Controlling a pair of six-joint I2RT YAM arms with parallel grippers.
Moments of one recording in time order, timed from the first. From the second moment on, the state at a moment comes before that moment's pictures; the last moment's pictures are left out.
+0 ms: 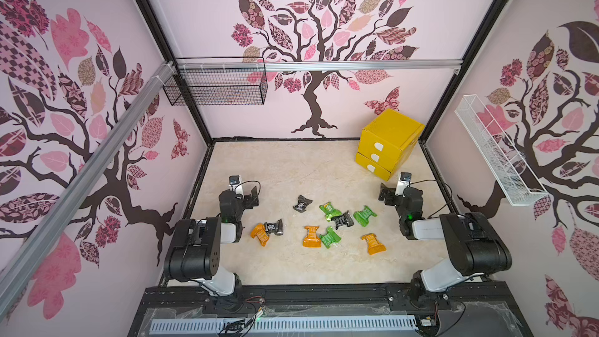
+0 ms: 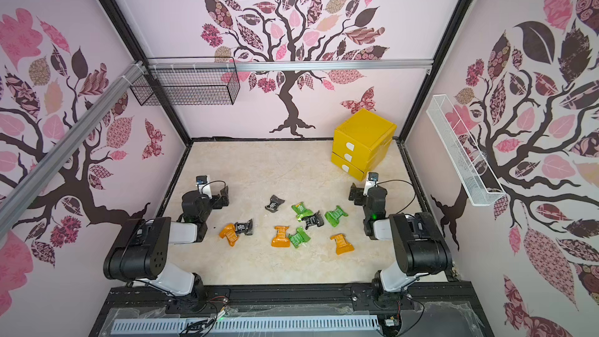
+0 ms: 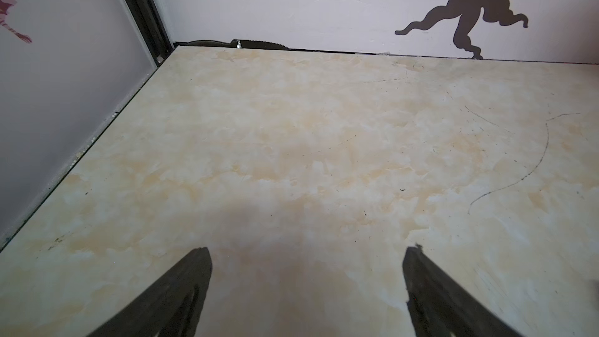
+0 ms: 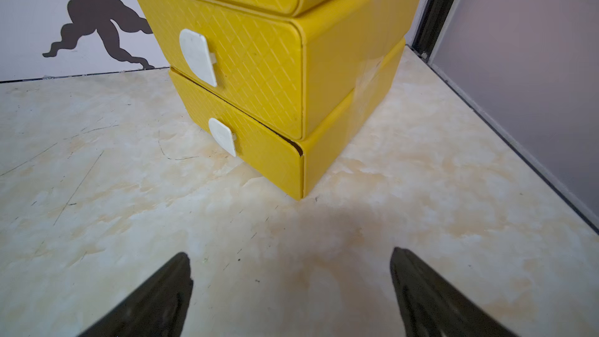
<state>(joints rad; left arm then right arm) 0.06 1.56 0.38 0.84 0.06 -0.02 0.04 1.56 0.39 0.84 0.10 0.09</state>
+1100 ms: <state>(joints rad) 0.03 1.24 0.55 0.43 0.10 0.00 0.05 1.28 0.46 0.51 0.16 0.16</state>
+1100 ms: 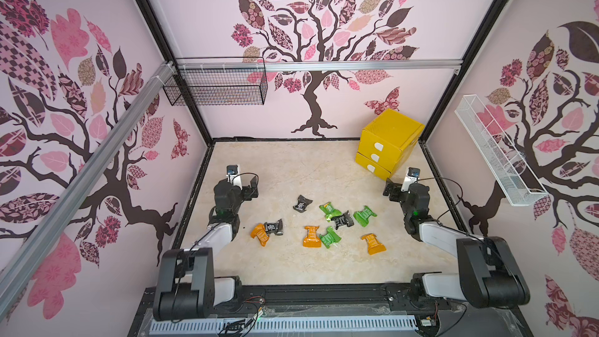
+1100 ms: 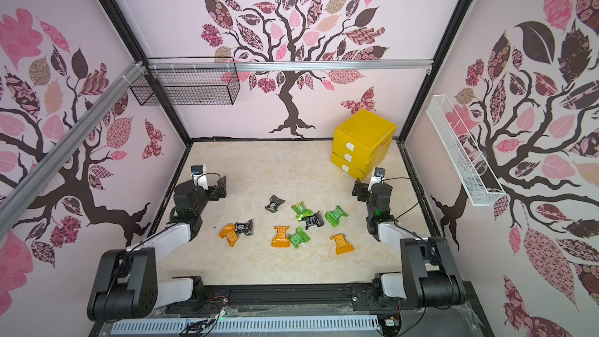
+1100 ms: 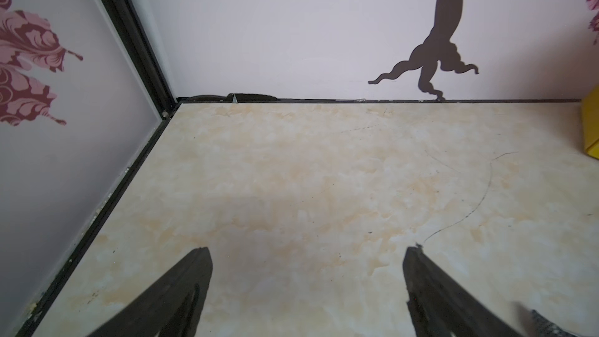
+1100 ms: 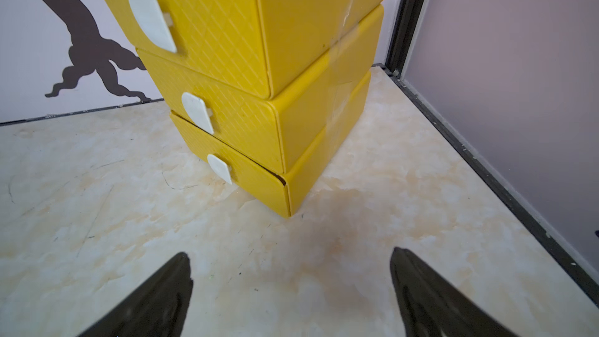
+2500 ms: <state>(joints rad) 0.00 0.97 0.70 -0.29 0.32 -0.03 -0.15 1.77 1.79 -0.67 0.10 0.62</state>
